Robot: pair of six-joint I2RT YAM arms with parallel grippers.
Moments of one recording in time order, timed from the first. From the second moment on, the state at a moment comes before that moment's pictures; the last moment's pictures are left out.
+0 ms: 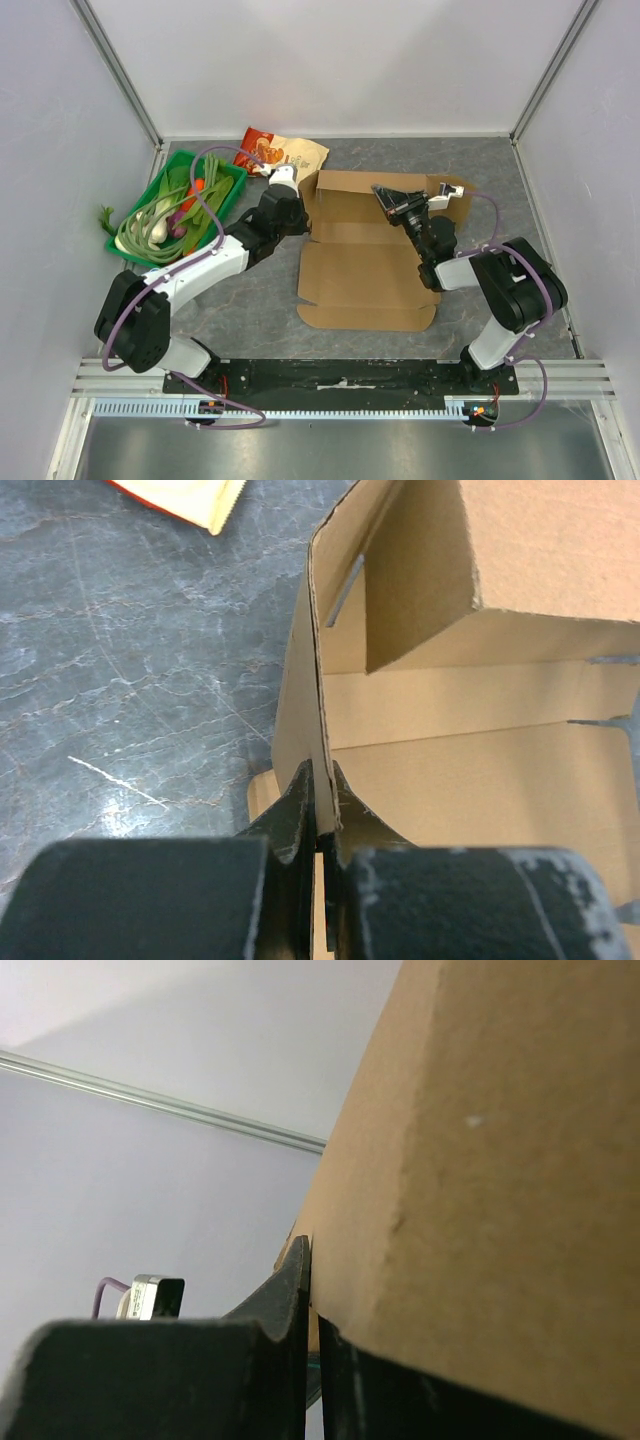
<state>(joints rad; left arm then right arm) -0.63 1.44 0.97 -0.07 -0.25 -0.50 0.39 1.69 0.53 1.34 -0.03 1.32</state>
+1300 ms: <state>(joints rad) -0.78 1.48 0.79 0.24 -0.30 -0.53 0.47 1.14 0.48 0.46 -0.08 1.11</state>
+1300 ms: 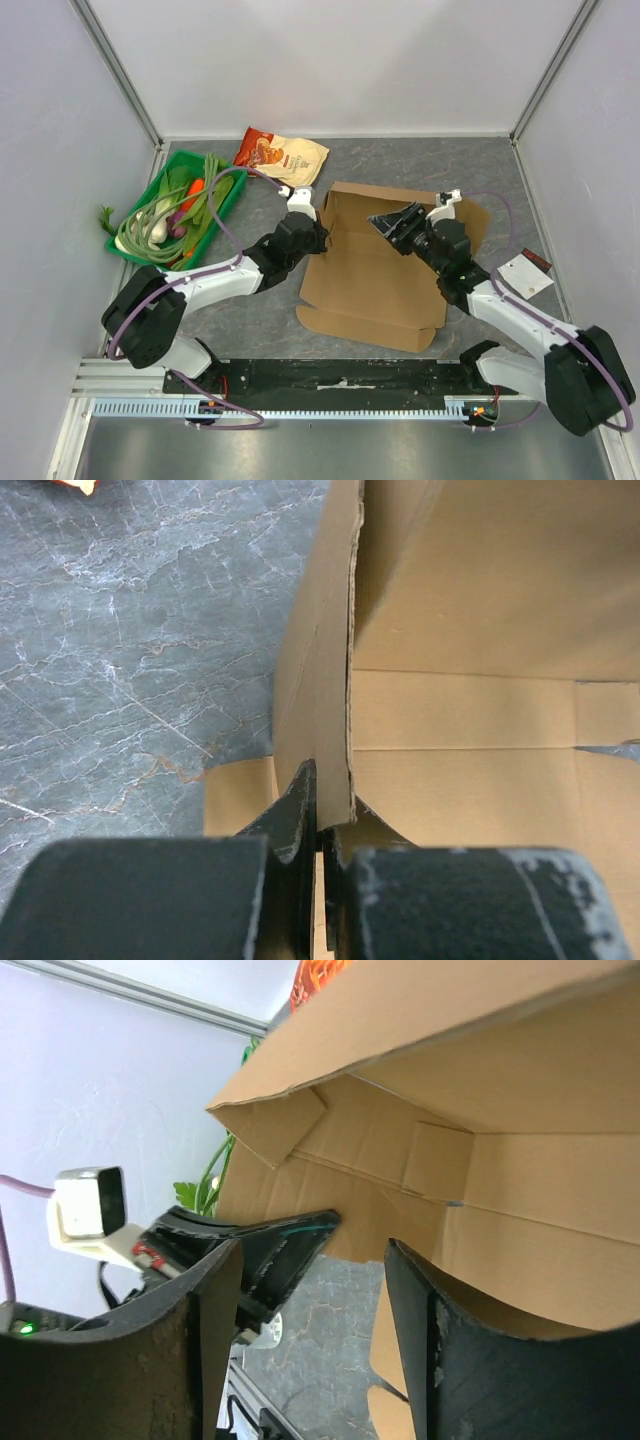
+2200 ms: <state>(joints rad) -0.83 1.51 0.80 0.26 -0.42 -0.48 0.42 0.92 0.91 -0.39 0.16 1.46</state>
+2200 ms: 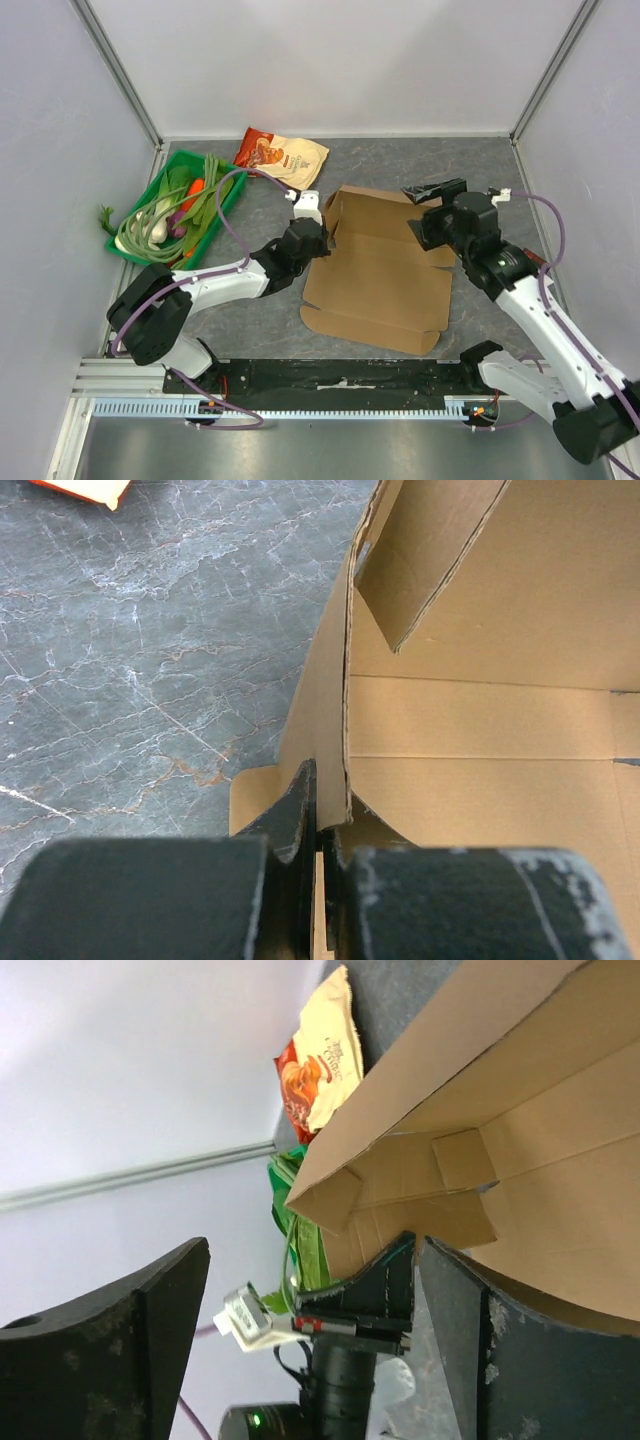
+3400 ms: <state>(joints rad) -0.86 1.53 0.81 0.26 -0.47 -0.47 0.47 1.22 0.88 -0.23 0.31 1.73</state>
